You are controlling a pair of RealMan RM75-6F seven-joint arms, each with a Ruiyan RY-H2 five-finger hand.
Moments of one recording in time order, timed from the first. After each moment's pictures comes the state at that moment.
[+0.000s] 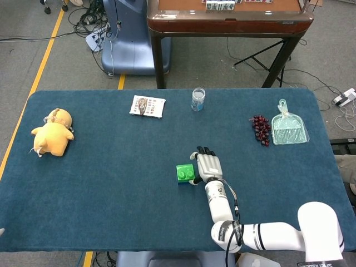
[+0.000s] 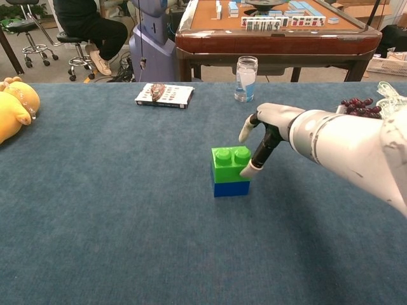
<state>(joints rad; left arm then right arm) 0.03 -0.90 0.02 -1.70 1.33 1.43 0.08 0.93 -1.76 0.35 -1.70 -0.28 1.29 -0.76</state>
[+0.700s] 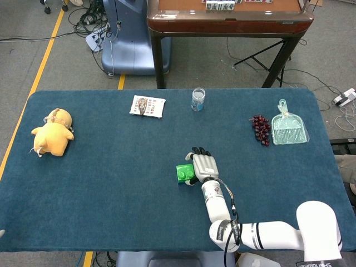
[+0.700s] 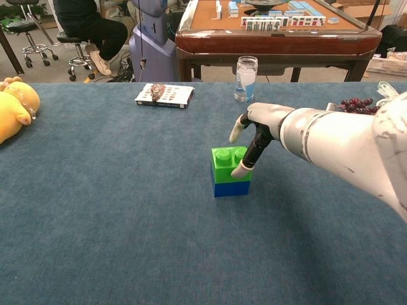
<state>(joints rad) 0.04 -0.91 0.03 -1.69 1.34 1.42 0.08 0.95 -1.76 0.37 -1.70 -0.26 1.26 -0.78</state>
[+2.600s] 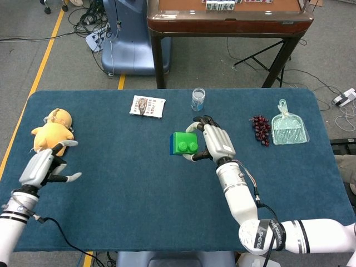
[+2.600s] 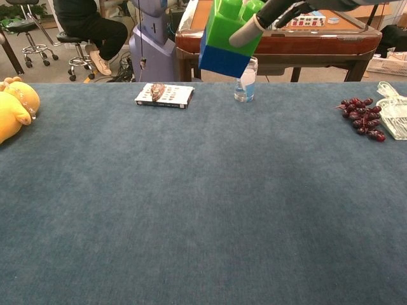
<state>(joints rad) -0.42 -0.88 -0.28 -2.05 1.05 1.02 -0.11 0.93 -1.36 0.63 -2.17 -0.22 1.33 -0.61</state>
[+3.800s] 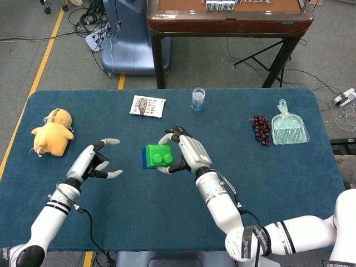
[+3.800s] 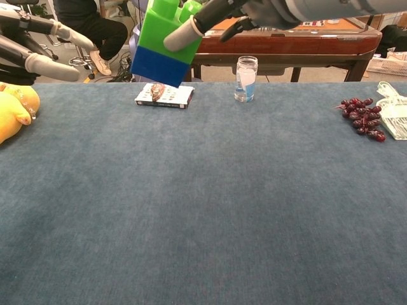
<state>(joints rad) -0.61 -1.06 -0.33 -2.14 0.76 1.00 -0.11 1.05 -1.45 0.57 -2.17 -0.24 1.32 -0.43</state>
